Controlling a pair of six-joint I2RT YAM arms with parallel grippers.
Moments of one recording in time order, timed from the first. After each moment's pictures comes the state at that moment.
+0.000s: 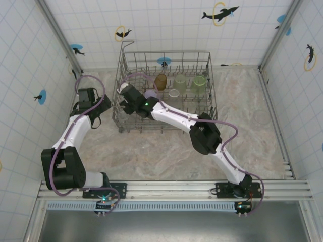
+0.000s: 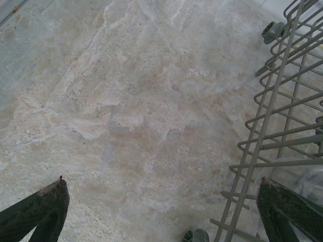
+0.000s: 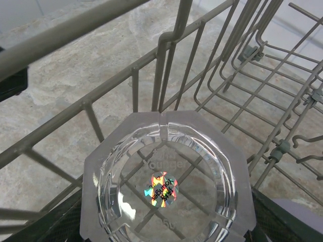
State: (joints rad) left arm 0.05 1.37 0.92 -0.34 -0.01 -0.43; right arm 0.99 2.39 2.16 -0.42 0.29 0.03
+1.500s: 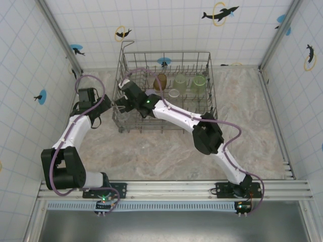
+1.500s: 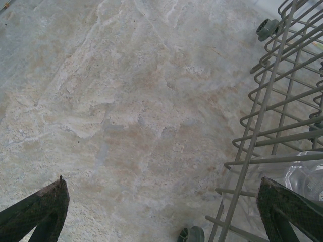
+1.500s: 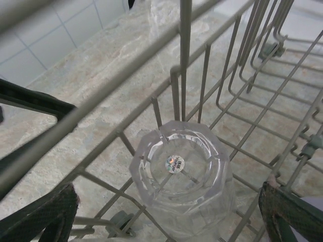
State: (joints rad) left arm 0.05 1.37 0.92 -0.34 0.01 -0.43; right arm 0.99 2.33 2.15 -0.42 0.18 0.19
